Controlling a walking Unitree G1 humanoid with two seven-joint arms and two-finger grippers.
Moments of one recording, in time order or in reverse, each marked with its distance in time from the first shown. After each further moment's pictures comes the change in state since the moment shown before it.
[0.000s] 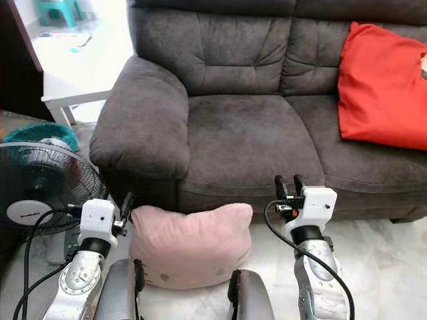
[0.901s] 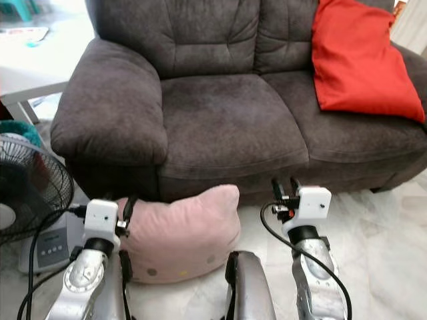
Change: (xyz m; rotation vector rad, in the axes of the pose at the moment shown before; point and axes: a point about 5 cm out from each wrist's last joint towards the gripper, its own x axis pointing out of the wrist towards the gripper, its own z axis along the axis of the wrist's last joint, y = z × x) left arm 0.001 -0.004 -0.017 -0.007 0.102 -0.010; right arm 0.001 0.002 -0.006 -0.013 0.035 0.015
